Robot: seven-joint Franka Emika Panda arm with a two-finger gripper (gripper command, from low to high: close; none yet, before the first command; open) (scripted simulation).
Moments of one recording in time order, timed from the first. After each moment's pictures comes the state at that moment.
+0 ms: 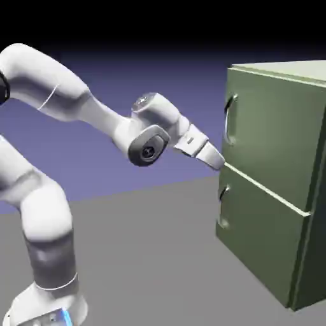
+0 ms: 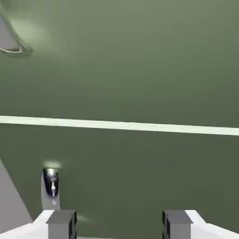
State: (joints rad) arm -0.03 -0.59 0.05 -2.79 0.12 3.03 0.79
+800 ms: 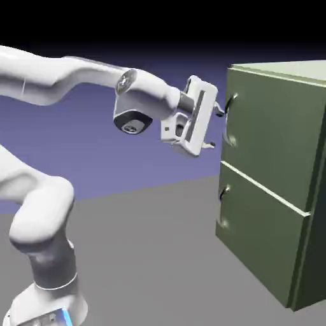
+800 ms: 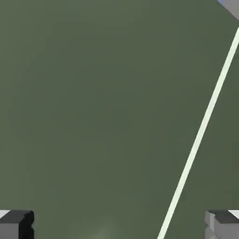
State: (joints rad) arm -0.40 -0.77 0.46 -2.66 1.16 2.94 1.24
